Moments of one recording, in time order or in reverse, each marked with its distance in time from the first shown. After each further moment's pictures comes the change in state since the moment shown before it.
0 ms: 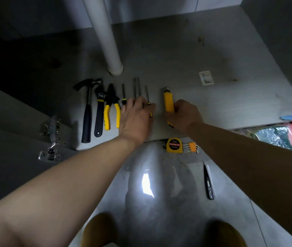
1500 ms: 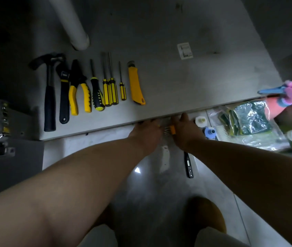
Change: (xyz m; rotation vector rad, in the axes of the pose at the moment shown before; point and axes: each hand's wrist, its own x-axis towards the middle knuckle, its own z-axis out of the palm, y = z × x) left_hand -0.042 0.079 0.074 0.148 -0.583 0.374; right_hand -0.039 0.135 0.029 -0.600 -0.155 -0.055
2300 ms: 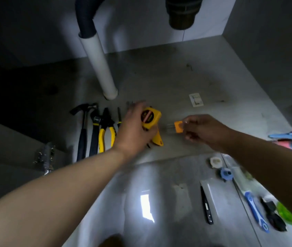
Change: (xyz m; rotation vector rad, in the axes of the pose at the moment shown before) left_hand -0.029 -0.091 -0.107 -0.719 0.807 -0.177; right_hand 0.015 -0.027 -0.152 1.231 -0.075 -0.028
